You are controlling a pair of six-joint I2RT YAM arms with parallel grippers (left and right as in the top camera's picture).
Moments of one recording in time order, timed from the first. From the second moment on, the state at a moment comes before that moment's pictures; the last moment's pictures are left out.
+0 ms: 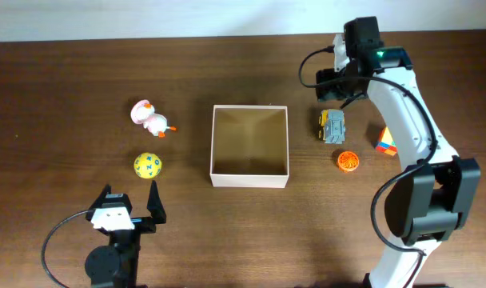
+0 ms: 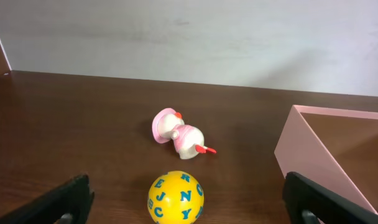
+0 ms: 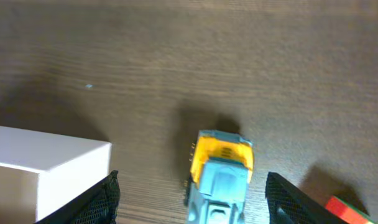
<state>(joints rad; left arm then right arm) 0.12 0.01 0.04 -0.12 0.09 -0.07 0.09 2.00 1.80 -0.96 -0.06 0.04</state>
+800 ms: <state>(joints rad) 0.12 0.01 0.04 -0.12 0.09 -0.07 0.09 2.17 1.70 -0.94 0.05 0.08</state>
